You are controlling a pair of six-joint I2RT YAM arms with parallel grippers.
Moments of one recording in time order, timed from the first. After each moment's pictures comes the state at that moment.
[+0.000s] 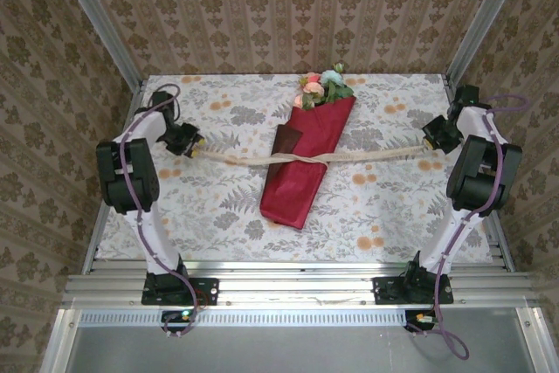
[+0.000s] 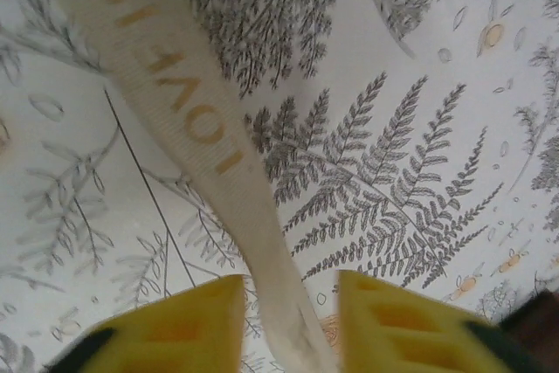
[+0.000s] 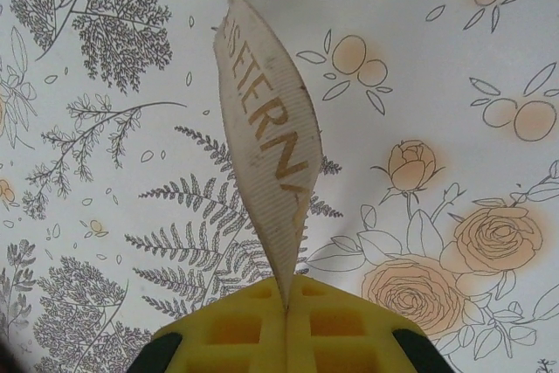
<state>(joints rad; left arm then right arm) 0.03 1.99 1.46 -0.77 0.32 -0.87 -0.40 1.98 1.51 -0.79 -0.17 0.64</state>
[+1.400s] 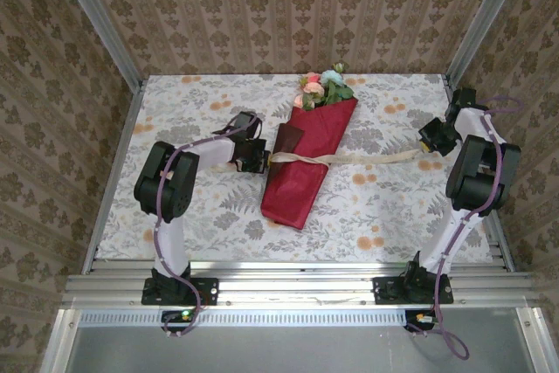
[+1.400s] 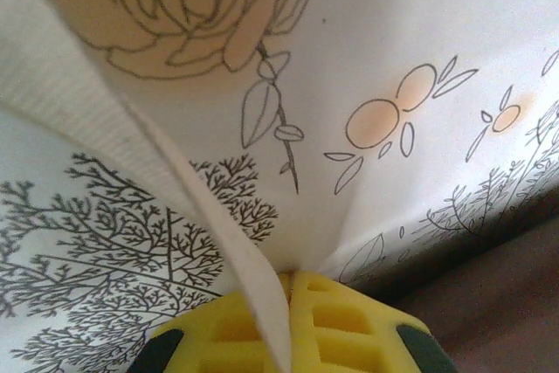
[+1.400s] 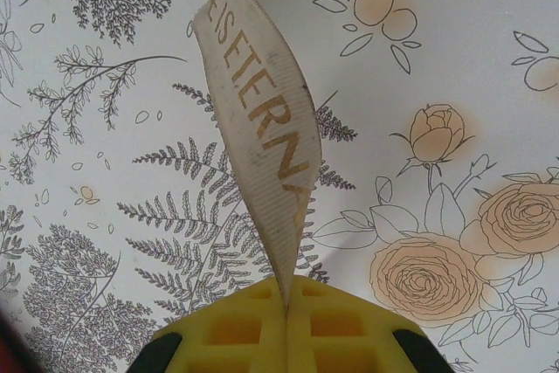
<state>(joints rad) -0.49 1.97 1.22 -0.32 0.26 -1.78 -0.39 1.98 1.49 -0.80 -0.21 0.61</state>
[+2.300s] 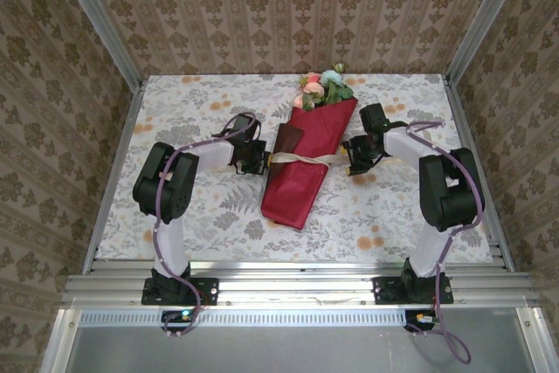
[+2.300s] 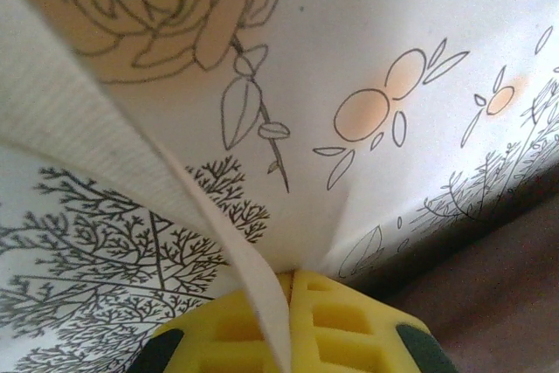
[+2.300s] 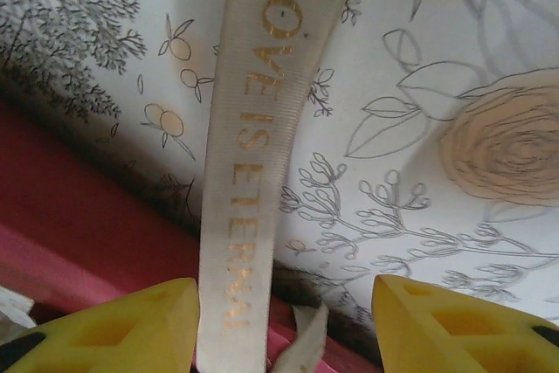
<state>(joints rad) -0.49 1.96 1.18 -0.25 0.28 -1.74 0.17 1.82 1.18 -0.56 -0.32 1.59</state>
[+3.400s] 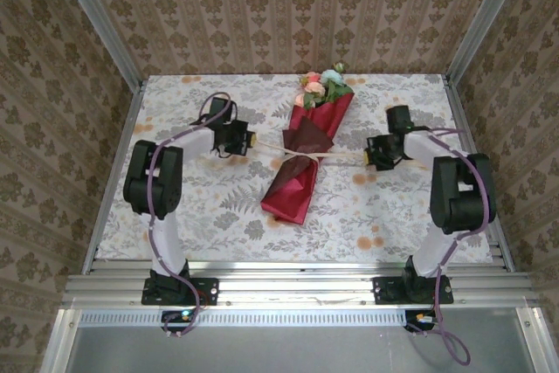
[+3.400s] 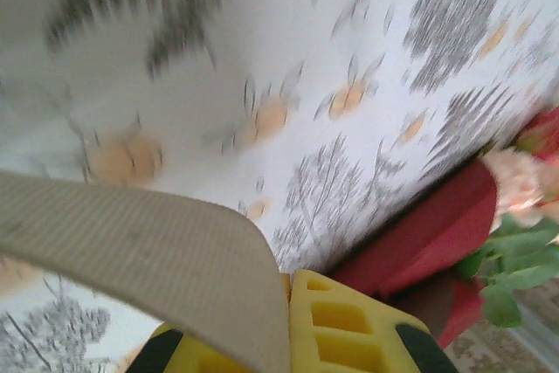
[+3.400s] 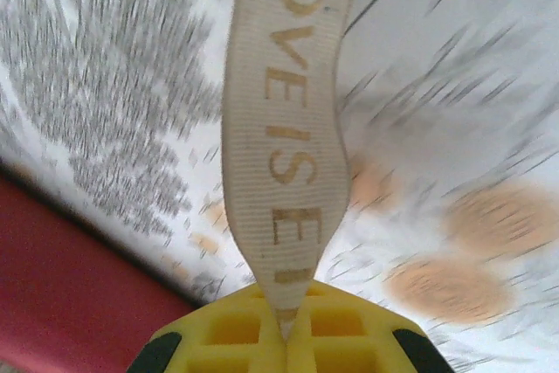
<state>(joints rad) -0.30 1.96 1.27 -0.23 0.36 -1.56 -0.03 1.75 1.08 -0.52 -0.29 1.45</state>
